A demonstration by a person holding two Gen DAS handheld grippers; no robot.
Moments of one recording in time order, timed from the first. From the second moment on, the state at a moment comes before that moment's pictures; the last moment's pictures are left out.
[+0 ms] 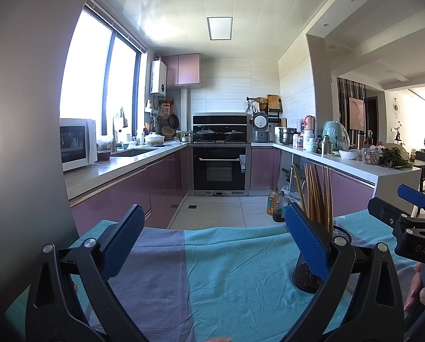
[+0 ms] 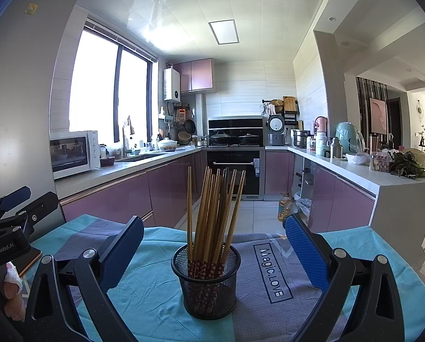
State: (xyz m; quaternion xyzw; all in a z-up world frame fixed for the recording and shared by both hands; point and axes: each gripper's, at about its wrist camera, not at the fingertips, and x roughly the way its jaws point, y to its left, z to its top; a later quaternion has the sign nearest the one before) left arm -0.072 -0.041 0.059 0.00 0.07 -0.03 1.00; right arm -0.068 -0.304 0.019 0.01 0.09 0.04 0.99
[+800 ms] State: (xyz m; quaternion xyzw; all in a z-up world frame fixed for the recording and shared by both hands) left arm -0.072 -0.041 0.060 0.00 0.07 -0.03 1.00; right arm -0.069 -0.305 0.016 0.02 0.09 0.04 1.00
